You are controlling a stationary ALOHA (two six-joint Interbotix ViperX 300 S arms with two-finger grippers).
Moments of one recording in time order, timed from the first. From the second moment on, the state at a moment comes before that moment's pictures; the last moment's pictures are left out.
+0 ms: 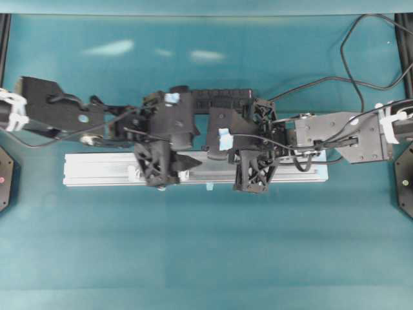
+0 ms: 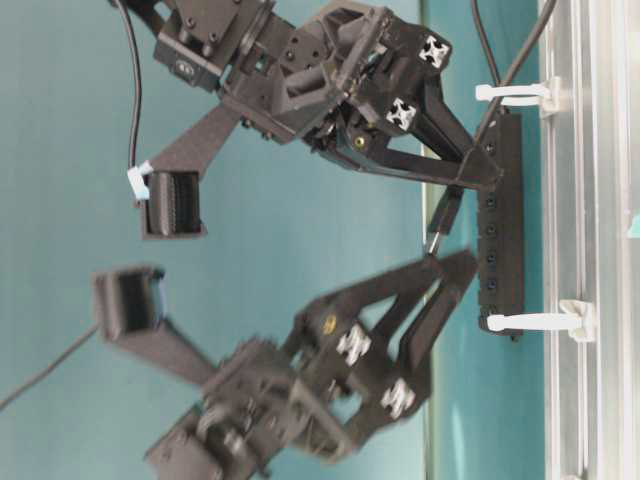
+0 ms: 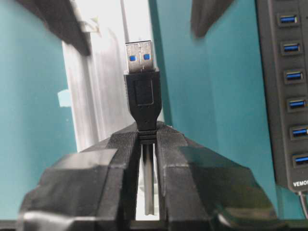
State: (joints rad) left arm 0.11 -0.01 0.61 0.01 0.12 0.05; right arm -0.05 0.07 0.53 -0.26 0.43 0.24
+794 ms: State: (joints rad) left arm 0.12 -0.55 0.91 0.01 0.23 0.05; right arm 0.01 0.23 0.29 -0.23 0.76 0.24
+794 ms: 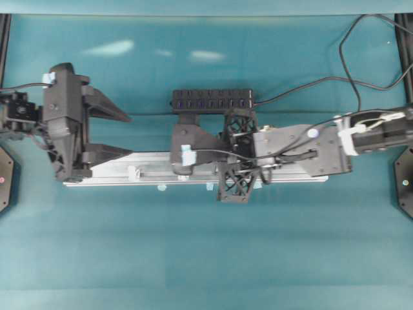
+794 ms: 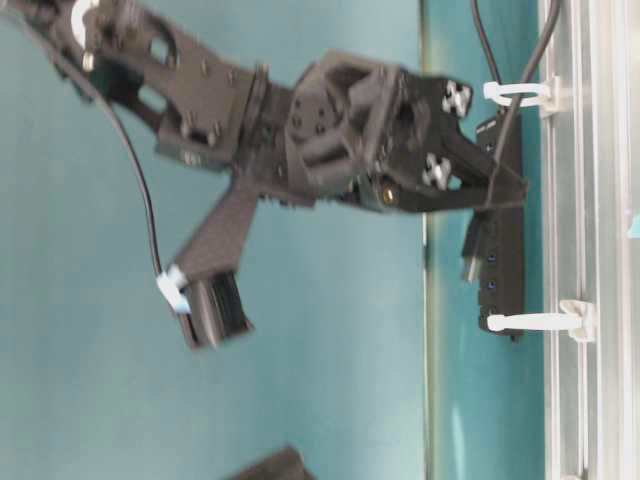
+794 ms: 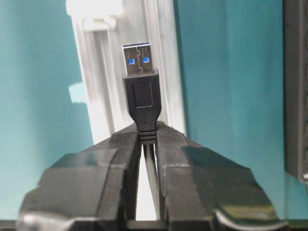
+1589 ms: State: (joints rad) left arm 0.12 -0.60 0.93 0.01 0.25 0.00; right arm 0.02 0.33 0.20 -0.17 0.77 0.20
